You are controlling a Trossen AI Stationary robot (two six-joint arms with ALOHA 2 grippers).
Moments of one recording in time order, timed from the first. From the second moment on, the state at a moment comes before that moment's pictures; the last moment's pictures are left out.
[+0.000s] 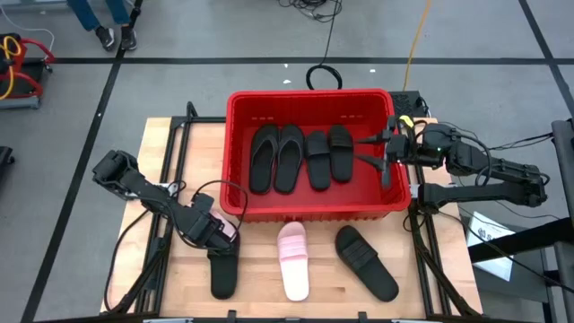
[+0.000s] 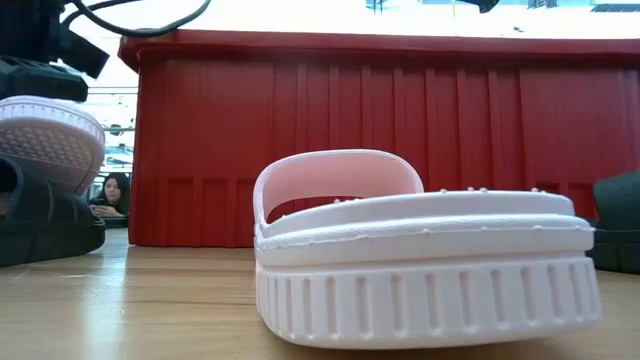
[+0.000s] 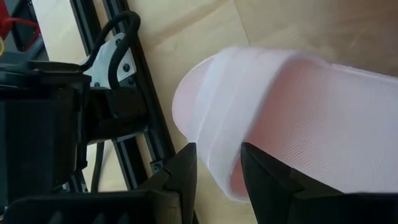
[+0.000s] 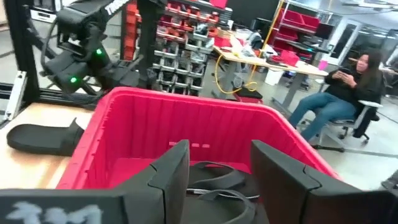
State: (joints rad) left arm -0.54 1.56 1.06 -1.54 -0.09 -1.76; right arm -0.20 0.72 0.87 -0.28 -0.02 -0.22
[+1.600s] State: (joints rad) left arm -0.61 1.56 1.03 -1.48 -0.08 -1.75; right arm -0.20 0.72 0.87 -0.27 0.01 -0.22
